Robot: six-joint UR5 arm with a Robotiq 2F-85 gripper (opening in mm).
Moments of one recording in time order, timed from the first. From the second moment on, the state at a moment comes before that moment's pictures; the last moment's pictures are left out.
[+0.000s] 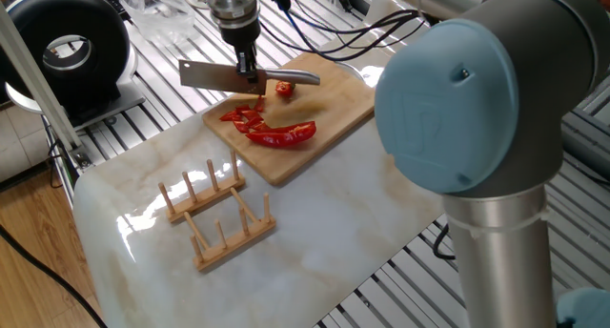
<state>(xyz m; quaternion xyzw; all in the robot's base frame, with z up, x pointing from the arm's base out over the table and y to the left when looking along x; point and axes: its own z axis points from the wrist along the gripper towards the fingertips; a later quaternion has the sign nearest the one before) 0.710 0.035 0.065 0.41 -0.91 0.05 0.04</state>
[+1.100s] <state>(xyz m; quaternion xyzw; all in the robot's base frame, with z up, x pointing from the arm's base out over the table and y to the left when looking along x) 0.679 0.037 0.107 0.39 -0.92 0.05 0.06</state>
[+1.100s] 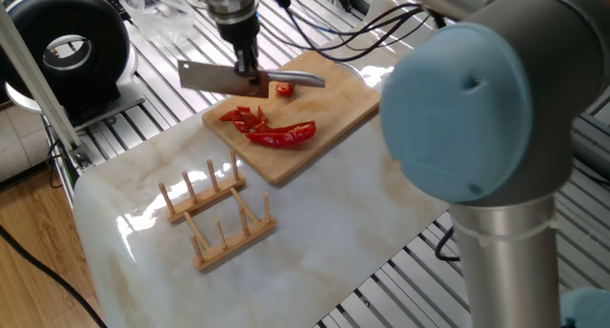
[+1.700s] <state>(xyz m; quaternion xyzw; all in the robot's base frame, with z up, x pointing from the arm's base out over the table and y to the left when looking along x) 0.659 0.016 0.135 0.35 -0.94 0.06 0.06</state>
